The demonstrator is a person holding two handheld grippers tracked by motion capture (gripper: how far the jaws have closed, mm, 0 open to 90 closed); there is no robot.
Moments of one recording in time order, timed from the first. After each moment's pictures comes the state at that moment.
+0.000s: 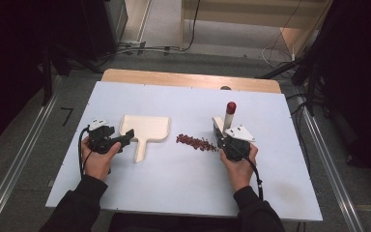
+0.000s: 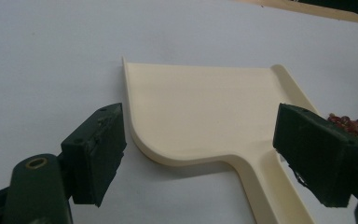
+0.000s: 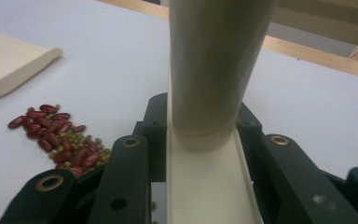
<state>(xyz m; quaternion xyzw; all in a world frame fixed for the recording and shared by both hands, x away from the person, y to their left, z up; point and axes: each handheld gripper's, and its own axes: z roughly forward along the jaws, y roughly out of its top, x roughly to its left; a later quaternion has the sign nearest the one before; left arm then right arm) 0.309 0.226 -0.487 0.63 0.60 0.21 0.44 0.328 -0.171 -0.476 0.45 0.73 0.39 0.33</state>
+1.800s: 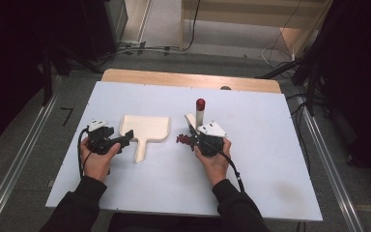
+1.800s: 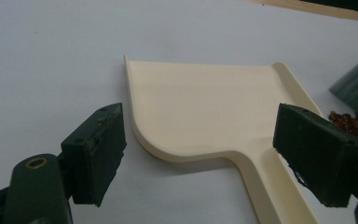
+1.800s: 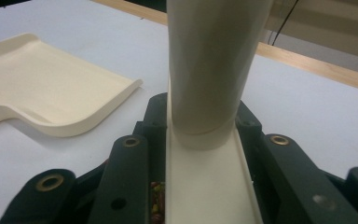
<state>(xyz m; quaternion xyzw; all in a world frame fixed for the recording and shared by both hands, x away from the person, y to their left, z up) 0.306 0.228 -0.487 0.63 0.60 0.21 0.43 0.340 -0.103 -0.483 0.39 0.75 0.44 0.30</state>
